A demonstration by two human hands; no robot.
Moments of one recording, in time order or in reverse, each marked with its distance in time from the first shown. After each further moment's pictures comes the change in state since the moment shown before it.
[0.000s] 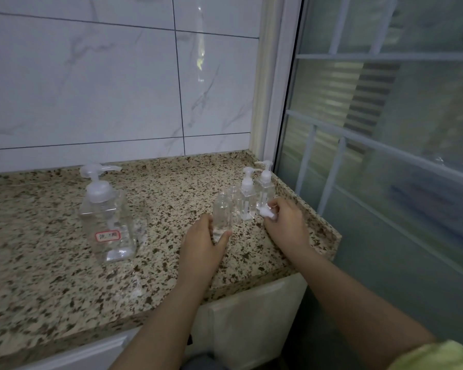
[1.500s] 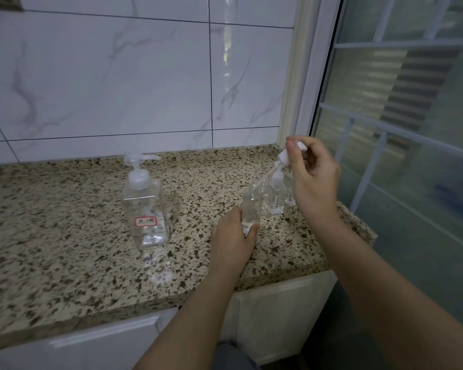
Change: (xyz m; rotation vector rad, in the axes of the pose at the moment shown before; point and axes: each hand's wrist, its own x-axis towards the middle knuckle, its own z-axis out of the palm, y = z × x) left_hand -0.004 0.004 -0.005 -0.021 -0.015 0.033; right_hand 0.000 -0.110 -0.056 0.753 0.302 -0.256
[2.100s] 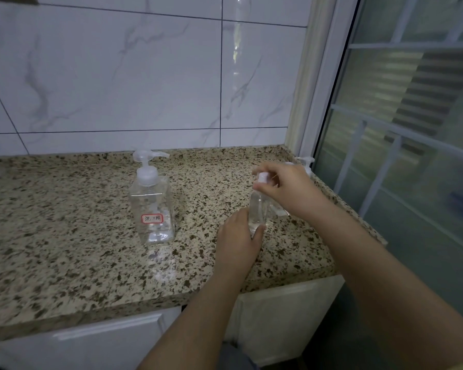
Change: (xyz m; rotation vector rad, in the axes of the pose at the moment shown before) left_hand -0.001 0.001 -0.001 -0.017 0.009 0.012; right_hand 0.012 0.009 0.020 -0.549 -0.734 0.037
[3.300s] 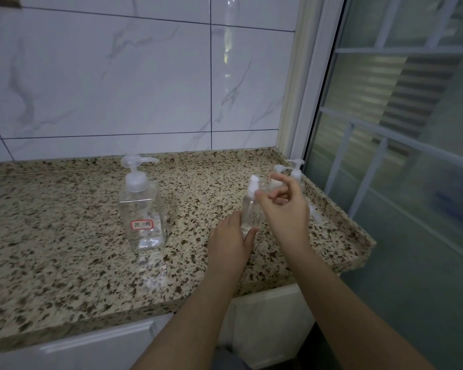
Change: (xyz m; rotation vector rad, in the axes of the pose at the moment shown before) left_hand 0.004 0.000 0.000 0.099 -0.020 0.002; right_hand -0.037 0.011 0.051 0.677 0.515 0.256
